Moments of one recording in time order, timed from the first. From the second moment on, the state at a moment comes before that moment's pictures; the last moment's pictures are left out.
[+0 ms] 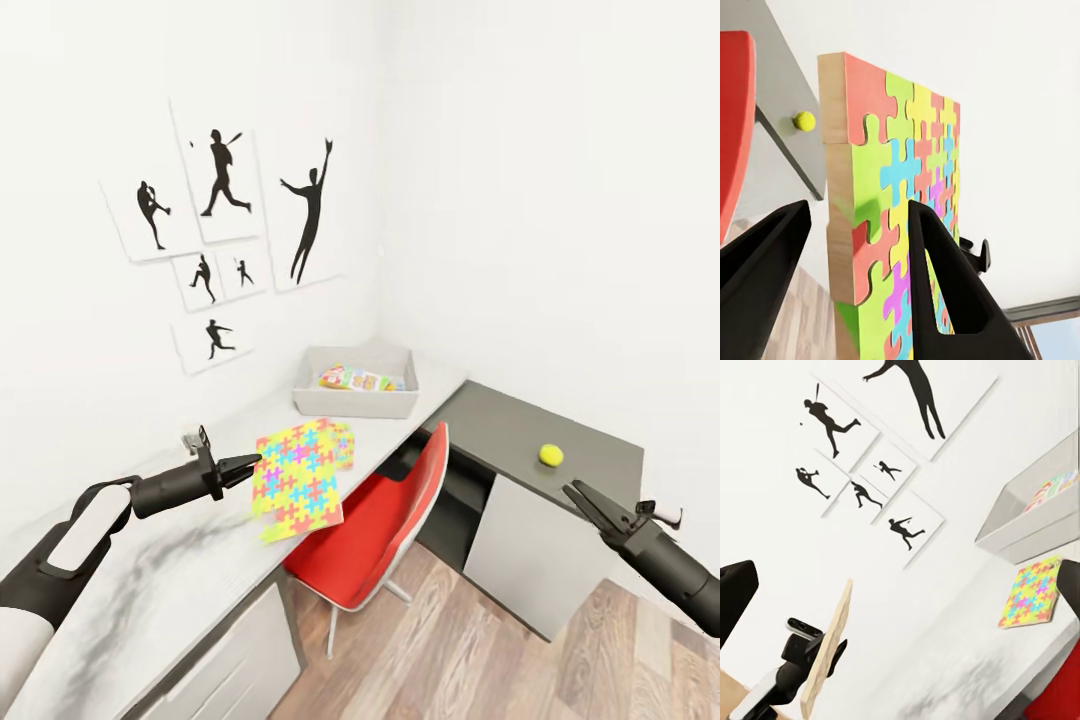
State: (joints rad) left arm -0.65 0.39 -0.15 -1.02 1.24 1.03 -0.71; right arm -0.23 -0.15 -0.63 -1.48 -0.65 0.83 1.11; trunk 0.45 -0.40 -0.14
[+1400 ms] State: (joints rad) left arm -0.65 0.39 -0.15 -1.02 1.24 1.03 -0.71; right arm -0.23 -0.15 -0.63 -1.49 -0.65 0.83 1.11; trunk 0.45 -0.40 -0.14
